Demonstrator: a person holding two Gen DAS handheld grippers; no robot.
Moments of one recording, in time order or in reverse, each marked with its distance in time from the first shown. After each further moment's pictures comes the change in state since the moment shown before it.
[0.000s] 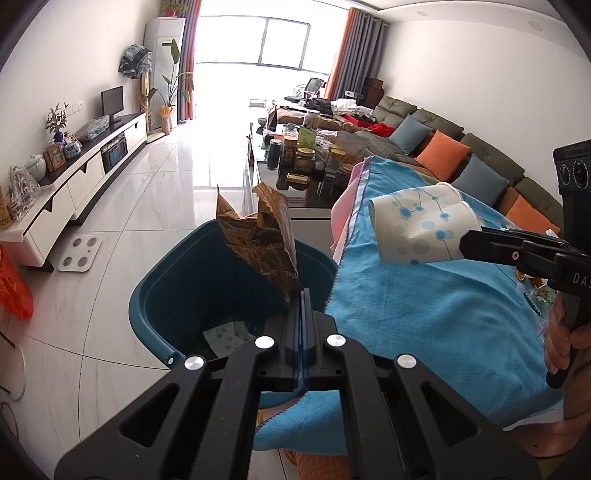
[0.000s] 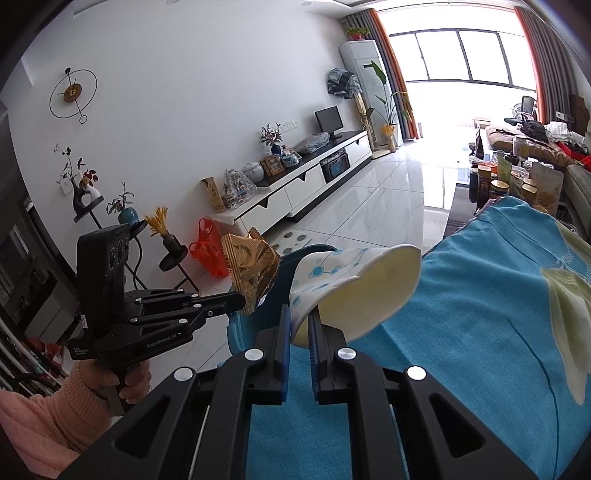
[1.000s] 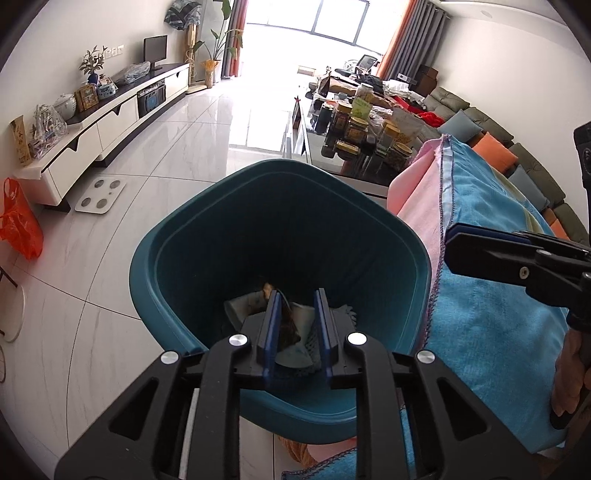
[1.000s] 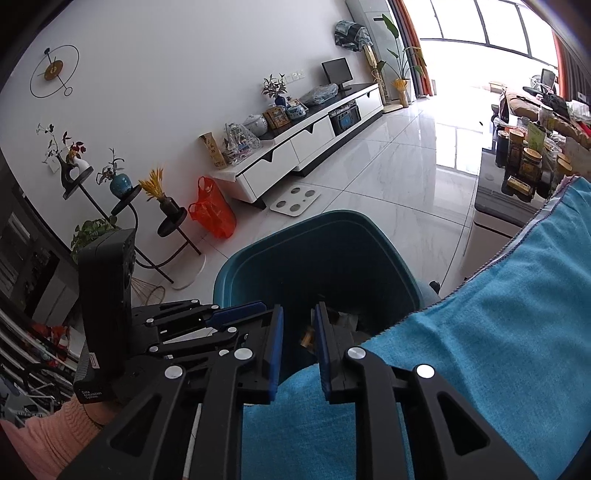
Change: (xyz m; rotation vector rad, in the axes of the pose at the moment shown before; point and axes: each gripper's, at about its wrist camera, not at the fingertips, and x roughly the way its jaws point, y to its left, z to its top) left arm 0.085 0.040 -0.021 -0.181 0.121 0.097; right arm 0.113 0.014 0.027 0.017 0.191 0.022
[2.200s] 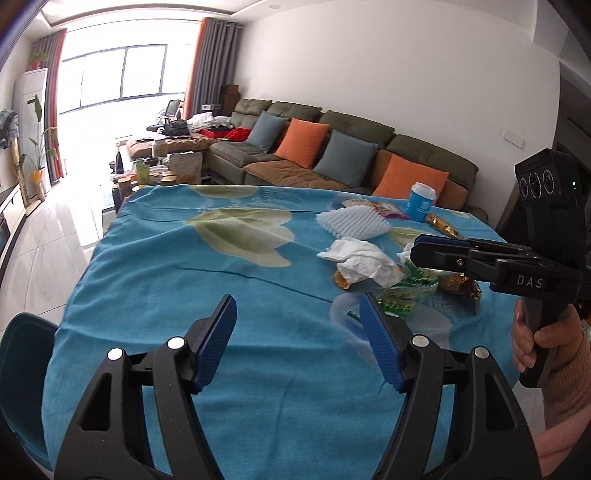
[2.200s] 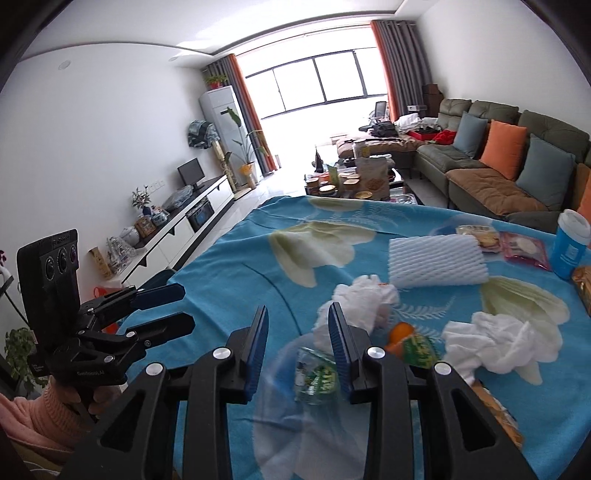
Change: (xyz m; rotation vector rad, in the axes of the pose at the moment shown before) left arm -0.075 -0.312 -0.045 0.551 -0.132 -0.530; right arm -0.292 -0.115 -0.196 0.327 -0.400 -0.488
